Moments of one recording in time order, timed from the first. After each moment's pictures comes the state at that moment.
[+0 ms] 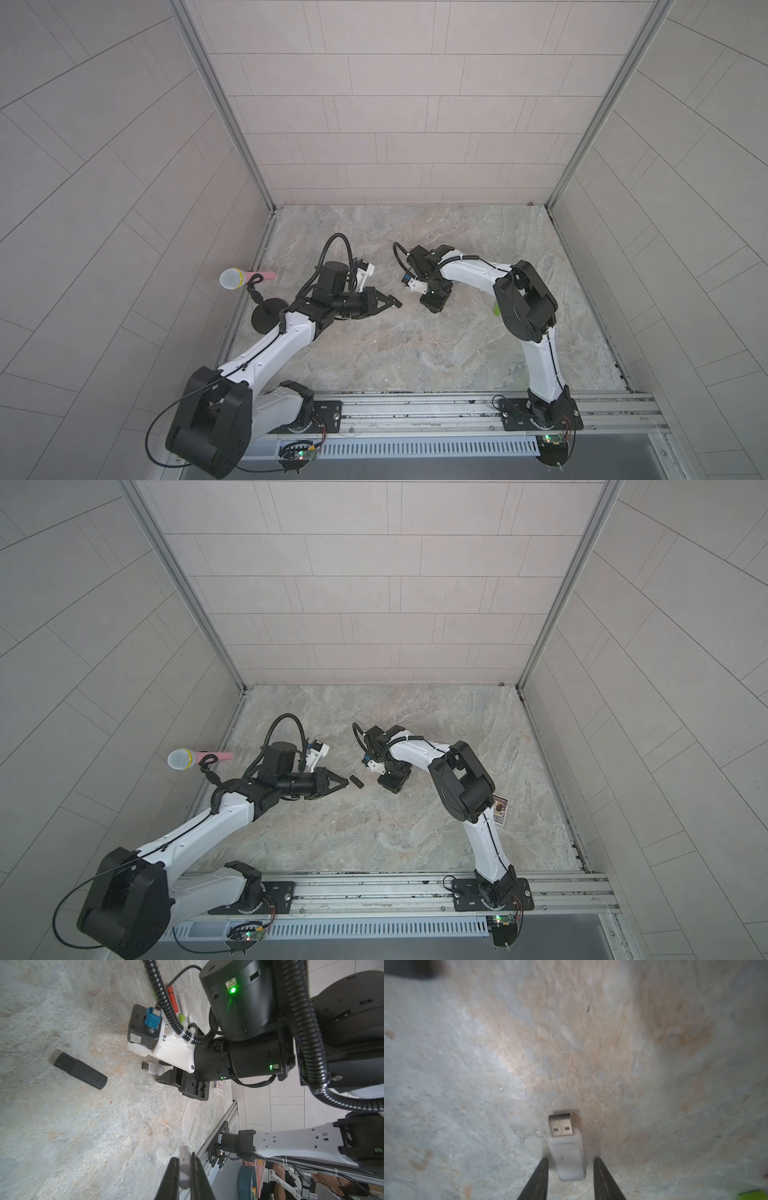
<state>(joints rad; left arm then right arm) -0.37 1.16 0.63 -0.17 0.77 -0.68 0.64 2.11 1.56 -1.05 0.02 -0.33</state>
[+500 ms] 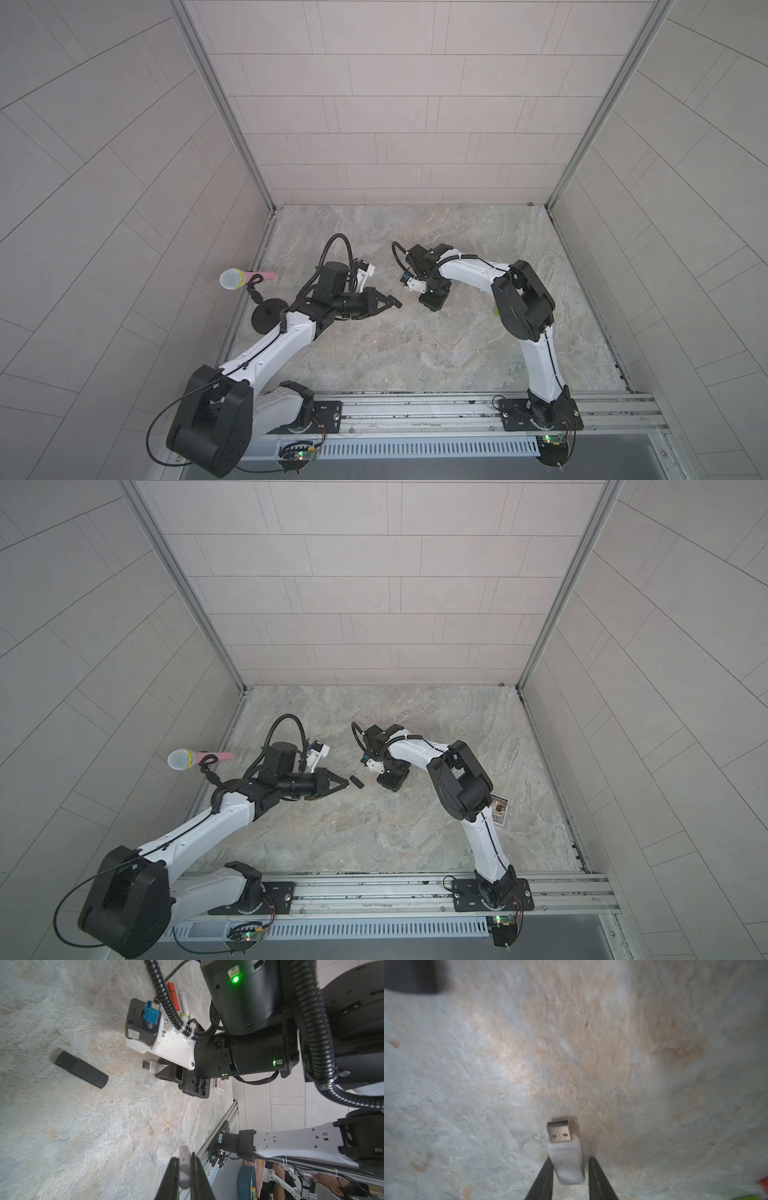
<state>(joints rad) -0.37 1.17 0.63 -0.17 0.77 -0.68 0.64 2.13 1.59 -1.06 0.02 -0.34</state>
